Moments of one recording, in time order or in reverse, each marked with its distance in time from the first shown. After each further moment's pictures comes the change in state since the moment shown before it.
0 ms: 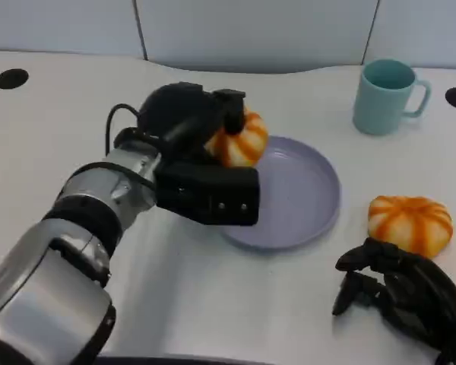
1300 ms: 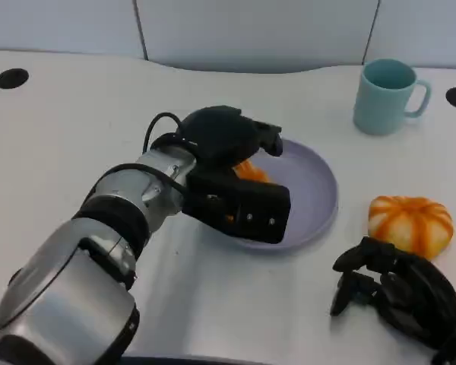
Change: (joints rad) left arm -0.018 -0.069 -0.019 0.013 0.003 -0.004 -0.212; right arm -0.012 0.009 0.003 0.034 -0.010 -0.058 -0.001
